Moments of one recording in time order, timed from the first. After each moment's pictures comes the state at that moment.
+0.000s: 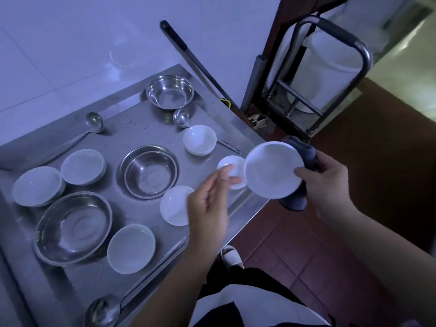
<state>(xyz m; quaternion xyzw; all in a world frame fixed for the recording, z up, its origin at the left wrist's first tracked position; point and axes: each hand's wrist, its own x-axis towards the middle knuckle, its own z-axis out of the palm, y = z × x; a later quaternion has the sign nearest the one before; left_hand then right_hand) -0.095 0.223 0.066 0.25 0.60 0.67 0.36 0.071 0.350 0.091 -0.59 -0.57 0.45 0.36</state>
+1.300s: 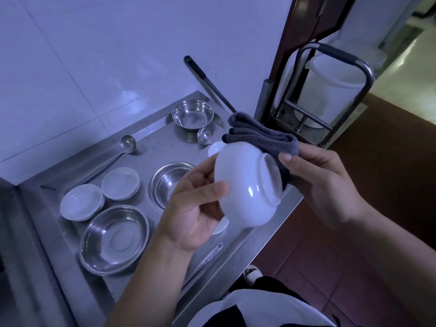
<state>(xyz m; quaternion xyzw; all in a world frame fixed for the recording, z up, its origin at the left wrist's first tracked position) -0.202 0.169 0.120 0.28 0.23 0.67 0.64 -0.016 0.260 0.167 -0.30 -0.58 0.66 0.37</state>
